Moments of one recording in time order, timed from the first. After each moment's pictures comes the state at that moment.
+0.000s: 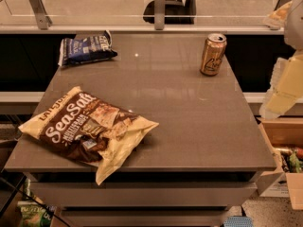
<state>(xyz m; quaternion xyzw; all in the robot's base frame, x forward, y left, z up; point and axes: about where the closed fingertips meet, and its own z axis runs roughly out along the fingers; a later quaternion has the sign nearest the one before) 0.436 -0.206 1.009 -0.60 0.77 -0.07 0.20</state>
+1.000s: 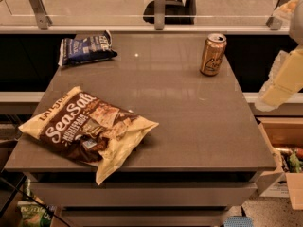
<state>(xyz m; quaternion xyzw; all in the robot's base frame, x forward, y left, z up) 0.444 -0.212 1.017 -0.56 0.79 -0.08 0.24</state>
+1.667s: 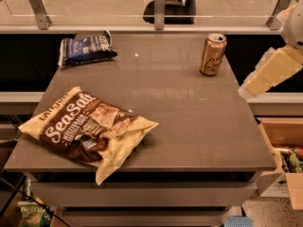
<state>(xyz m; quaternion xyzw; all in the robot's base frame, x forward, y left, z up) 0.482 -0.222 1.001 -0.47 0.82 -0.05 0.31</state>
